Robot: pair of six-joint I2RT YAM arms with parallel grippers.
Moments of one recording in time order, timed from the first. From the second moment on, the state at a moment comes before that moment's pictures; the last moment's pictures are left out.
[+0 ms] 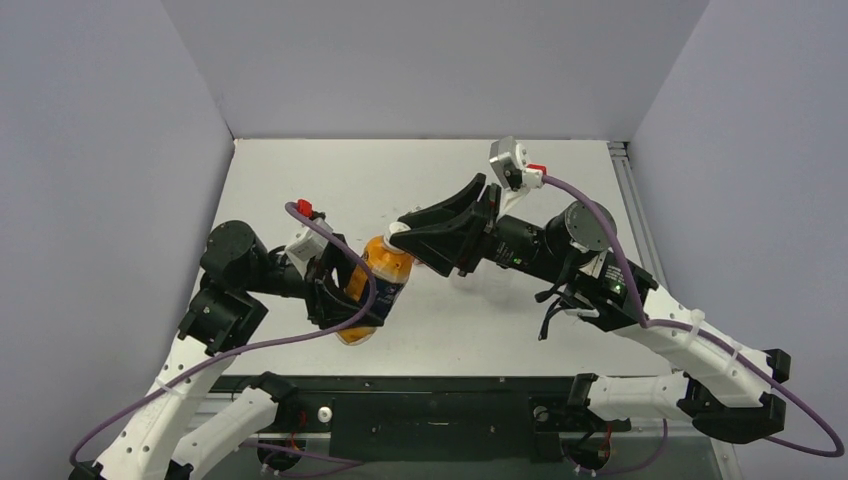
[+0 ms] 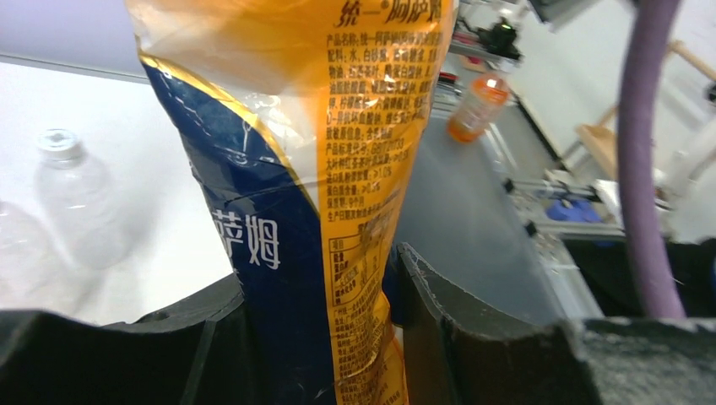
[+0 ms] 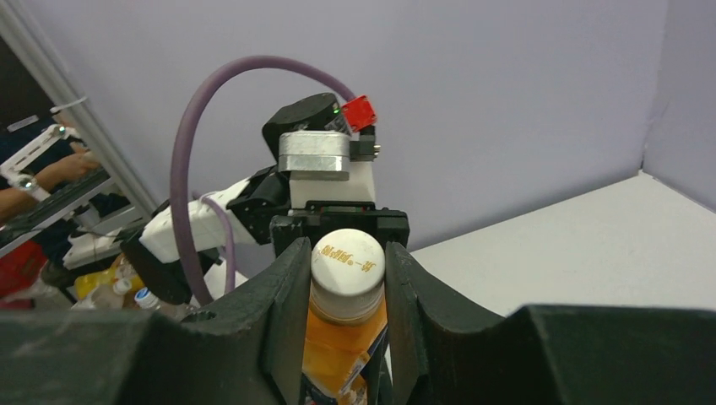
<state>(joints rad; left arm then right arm) -0.49 0.77 1.00 -0.17 1.21 -0.37 1.09 1.11 1.45 -0.08 -0.20 0.35</state>
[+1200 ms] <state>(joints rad) -0.51 0.74 0.88 -0.20 0.48 0.17 1.23 1.36 1.77 -0.29 0.47 0.30</state>
